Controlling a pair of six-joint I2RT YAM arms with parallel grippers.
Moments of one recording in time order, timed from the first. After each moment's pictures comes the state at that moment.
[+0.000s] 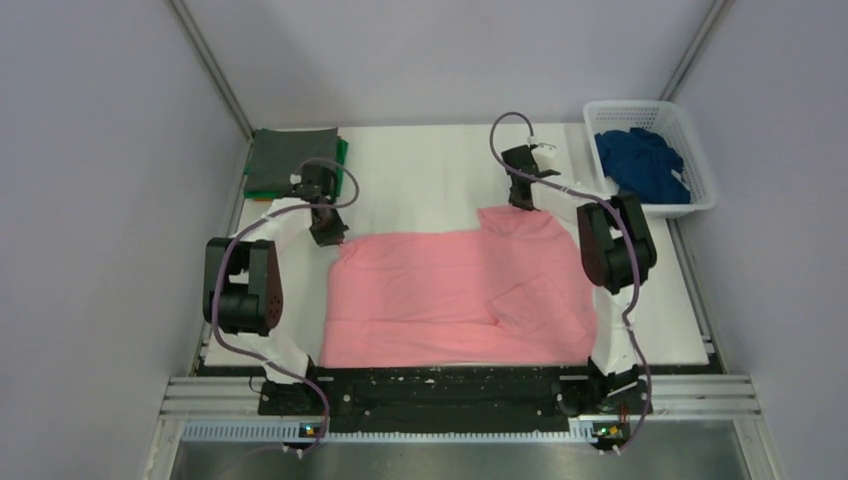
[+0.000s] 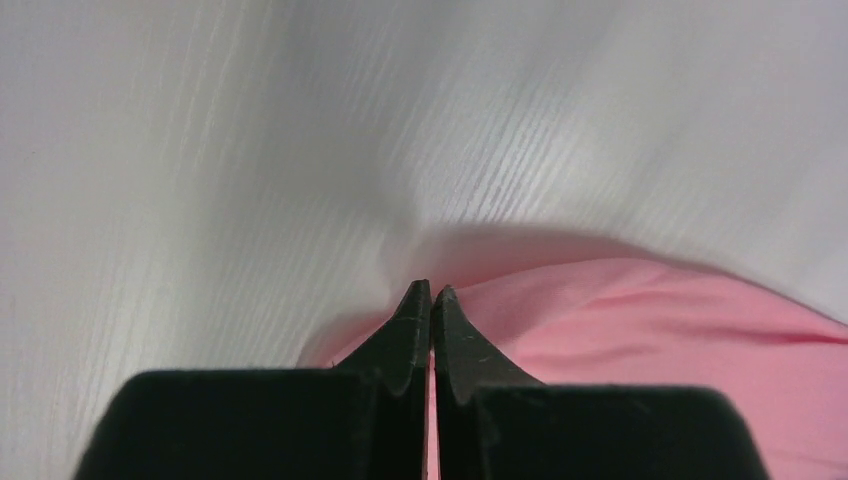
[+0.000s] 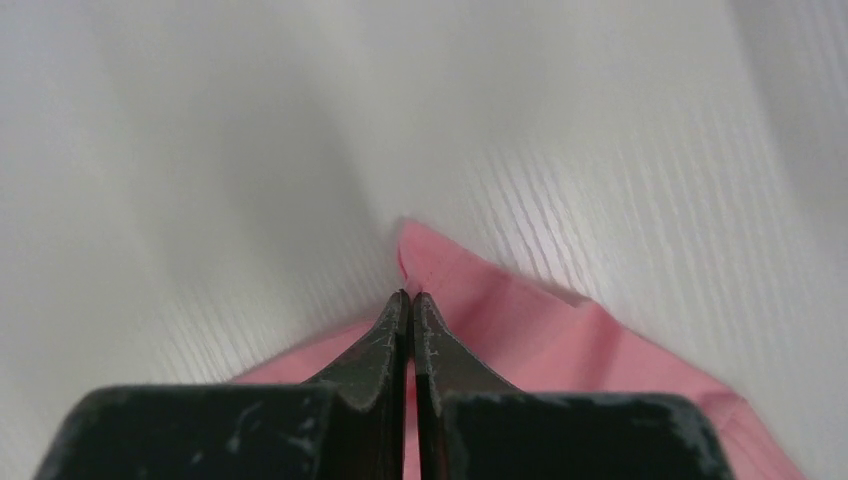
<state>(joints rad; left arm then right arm) -0.08 1.74 1.15 -0.55 -0.07 -0.55 0.35 2.11 1.50 -0.33 0.50 0.58</state>
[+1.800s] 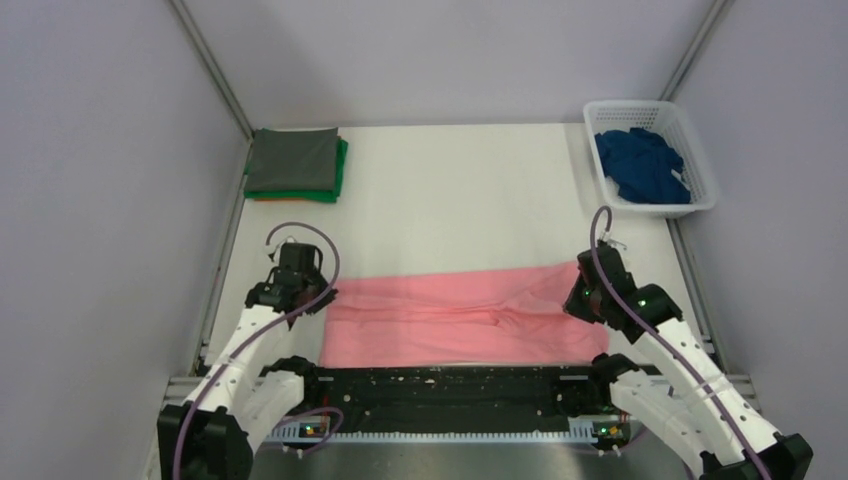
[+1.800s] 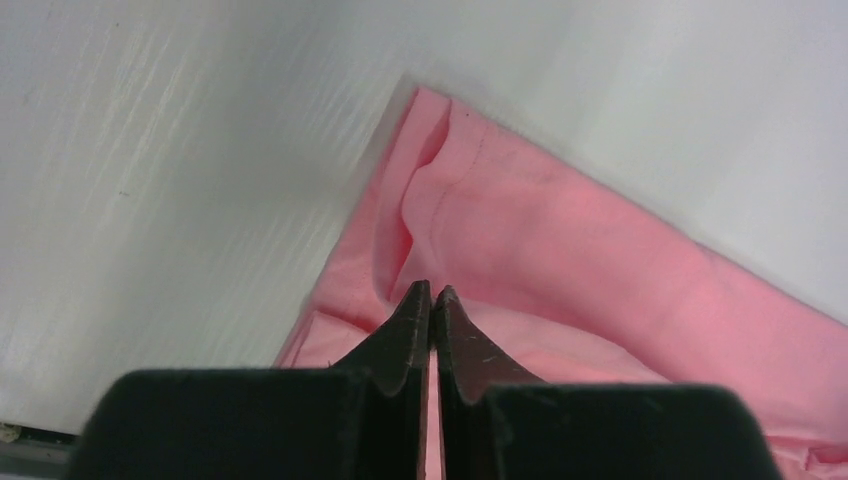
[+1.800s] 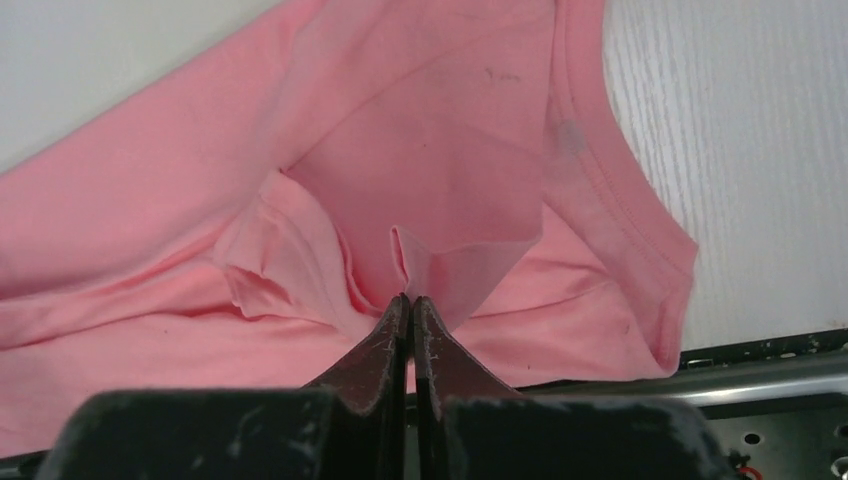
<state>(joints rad) -0.14 0.89 0.54 -0.62 -0.09 -0.74 0.41 0.71 0.66 -0.94 0.21 0.73</state>
